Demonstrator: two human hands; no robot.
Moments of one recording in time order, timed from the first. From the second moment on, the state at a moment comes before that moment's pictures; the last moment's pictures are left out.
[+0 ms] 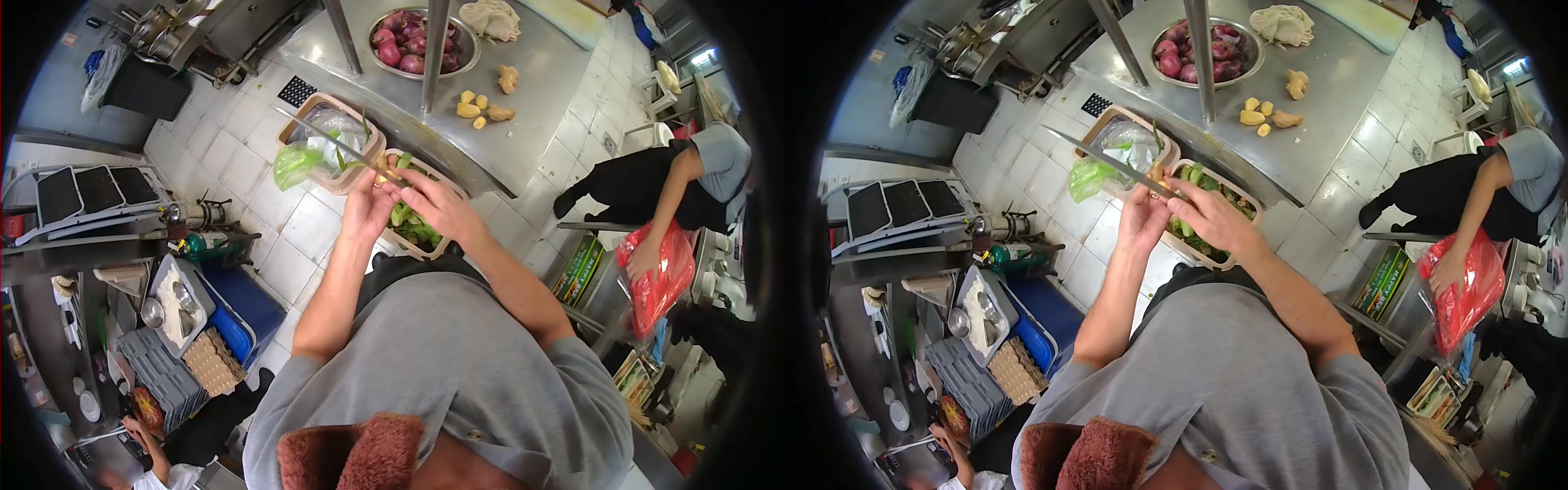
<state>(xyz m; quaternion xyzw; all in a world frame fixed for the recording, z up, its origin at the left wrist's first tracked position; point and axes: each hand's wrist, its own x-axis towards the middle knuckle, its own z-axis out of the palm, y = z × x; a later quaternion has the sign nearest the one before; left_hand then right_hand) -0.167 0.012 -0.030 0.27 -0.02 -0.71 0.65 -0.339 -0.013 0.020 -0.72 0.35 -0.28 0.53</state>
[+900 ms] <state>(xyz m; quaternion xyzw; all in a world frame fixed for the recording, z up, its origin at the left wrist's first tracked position) -0.188 0.004 0.009 0.34 -0.12 -0.57 0.74 -0.333 0.005 0.054 -0.78 0.31 -0.27 0.48</state>
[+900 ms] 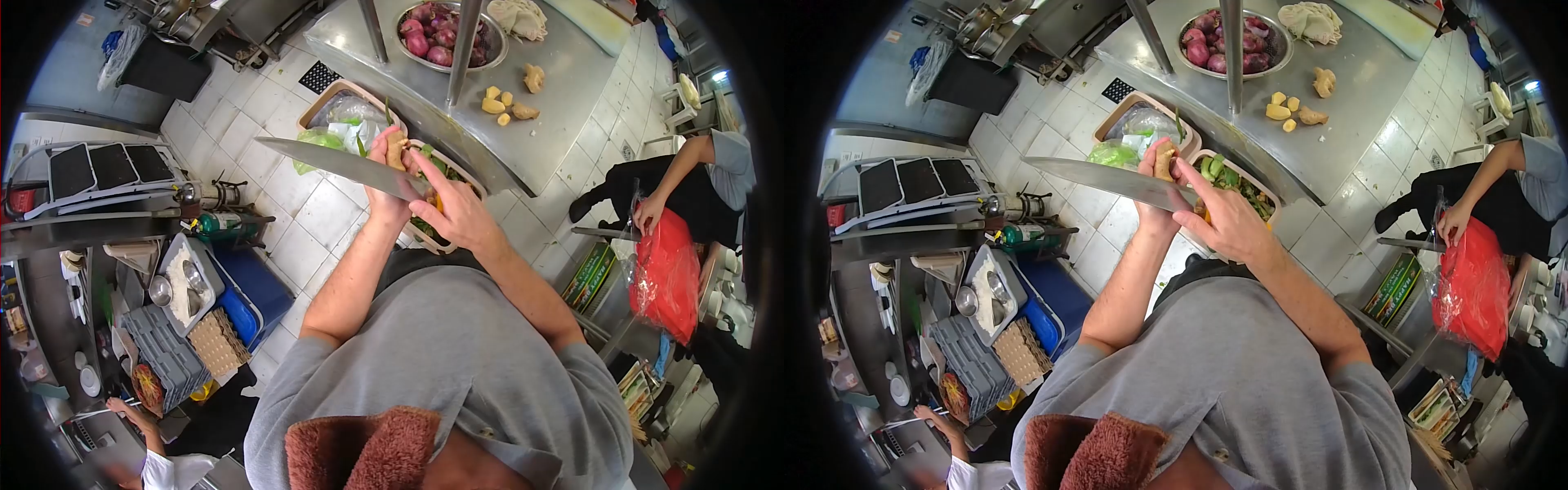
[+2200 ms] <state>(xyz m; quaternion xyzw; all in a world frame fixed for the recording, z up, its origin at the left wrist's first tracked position) -0.208 0.014 -0.011 0.44 -0.04 -0.56 0.70 -0.314 -0.015 0.008 -0.74 0.36 -0.36 0.45</state>
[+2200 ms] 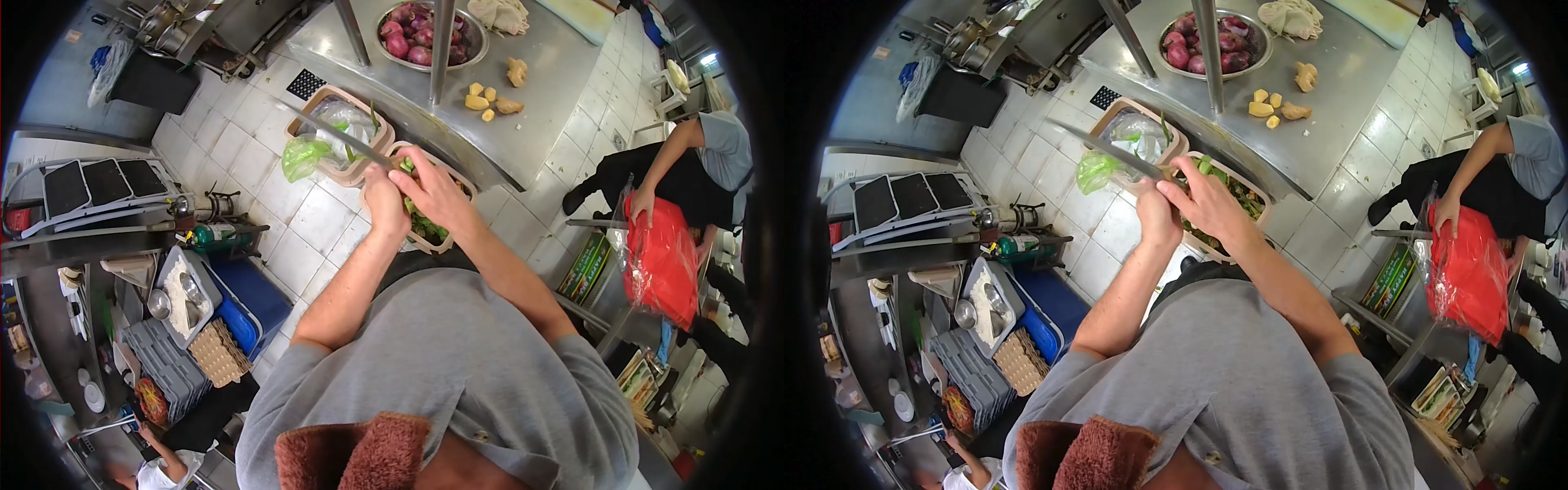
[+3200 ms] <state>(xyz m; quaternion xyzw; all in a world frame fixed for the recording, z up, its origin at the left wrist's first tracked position) -0.168 0.029 -0.012 0.44 -0.08 -0.62 0.65 -0.326 -0.021 -0.002 -0.72 0.37 -0.27 0.53</state>
